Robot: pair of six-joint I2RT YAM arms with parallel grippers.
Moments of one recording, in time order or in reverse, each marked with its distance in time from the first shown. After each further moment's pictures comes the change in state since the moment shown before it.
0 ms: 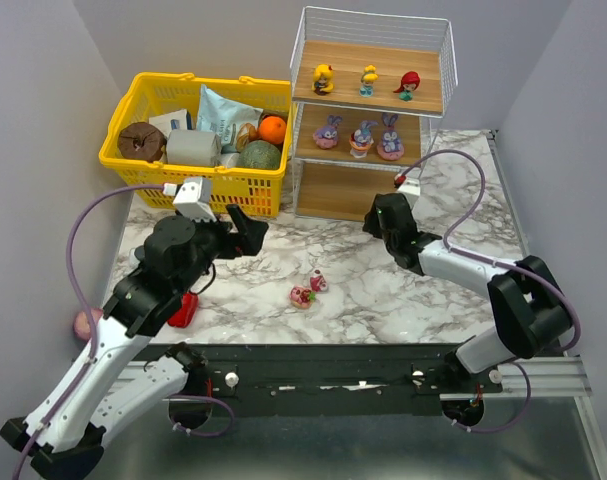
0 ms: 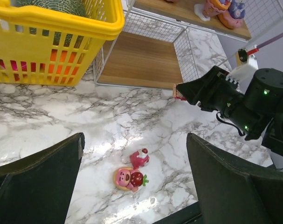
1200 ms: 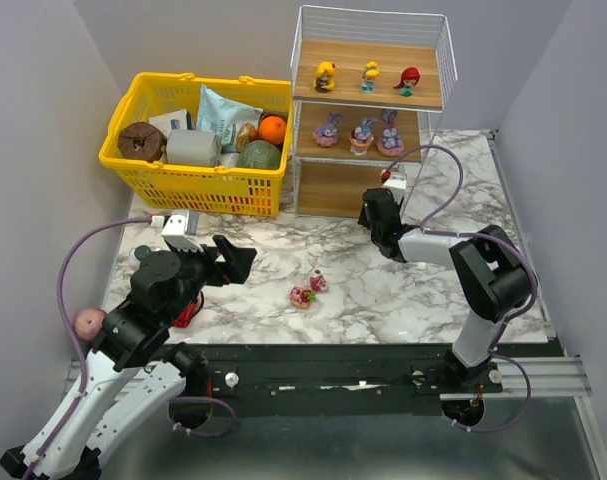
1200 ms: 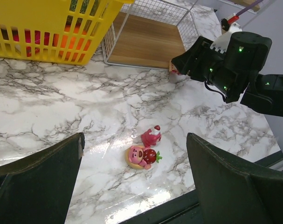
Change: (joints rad) left arm 0.000 -0.284 -0.194 -0.076 0.004 0.010; right arm -0.013 0.285 0.108 0.182 0.099 -0.109
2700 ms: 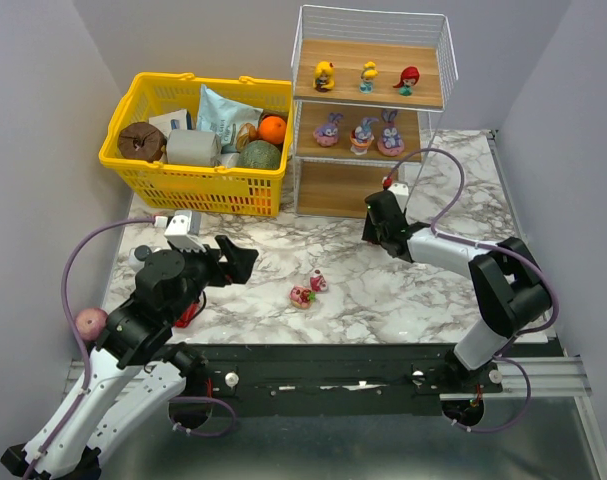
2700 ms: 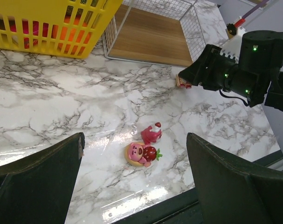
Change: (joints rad) left arm 0.000 0.009 -0.019 0.002 0.000 -0.022; right arm -0.006 -0.129 0.000 -0.340 -0.124 0.068
